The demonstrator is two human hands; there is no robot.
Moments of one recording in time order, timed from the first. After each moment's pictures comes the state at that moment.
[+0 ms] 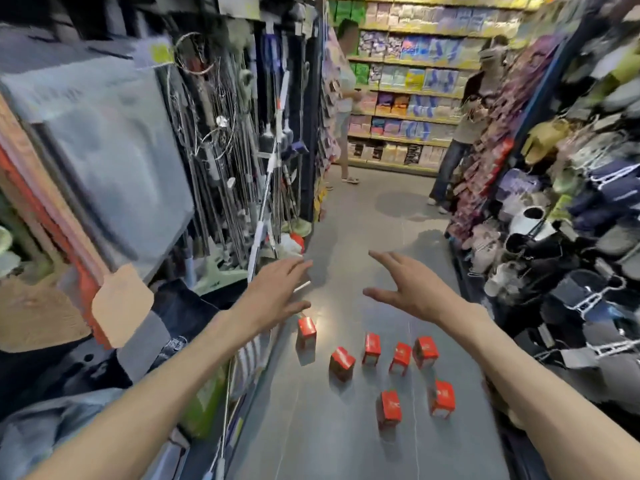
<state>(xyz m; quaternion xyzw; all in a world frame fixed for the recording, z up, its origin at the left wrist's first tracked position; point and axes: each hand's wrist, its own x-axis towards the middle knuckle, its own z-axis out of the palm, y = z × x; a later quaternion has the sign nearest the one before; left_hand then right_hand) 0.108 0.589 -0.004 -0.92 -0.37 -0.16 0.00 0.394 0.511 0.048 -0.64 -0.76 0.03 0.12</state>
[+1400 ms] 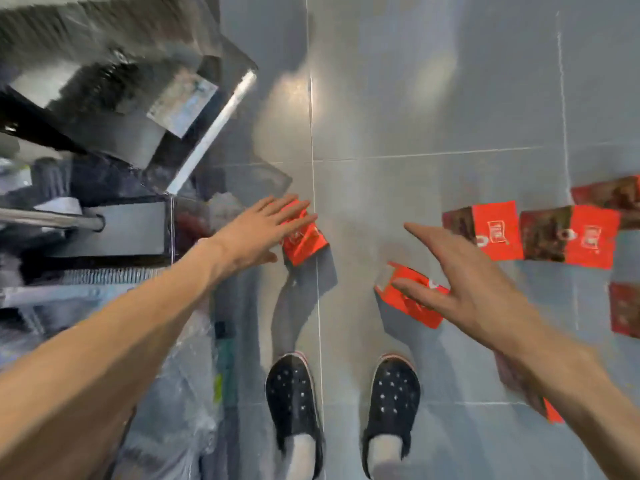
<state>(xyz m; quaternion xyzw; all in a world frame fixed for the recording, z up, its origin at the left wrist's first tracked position) 0.257 1.195 -0.892 -0.96 -0.12 0.23 -0.14 0.530 0.967 -0.779 -0.74 -0.57 0.34 0.11</state>
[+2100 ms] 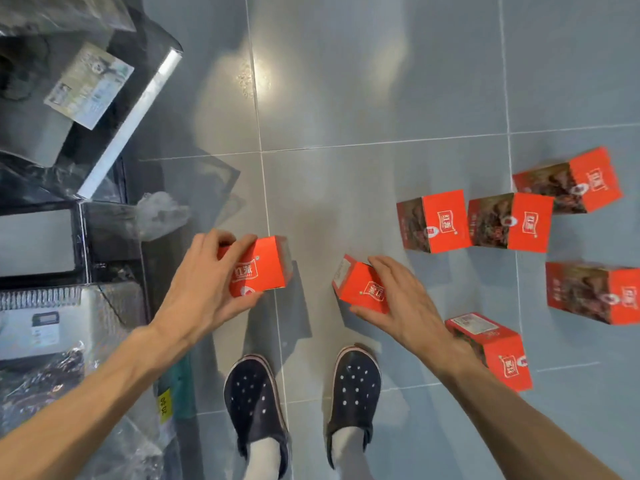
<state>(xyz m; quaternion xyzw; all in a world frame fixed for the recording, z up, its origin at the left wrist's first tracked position) 0.255 1.108 -0.857 -0.90 -0.35 0.09 -0.23 0.526 0.905 -0.874 -0.78 -0.50 0.38 0.05</state>
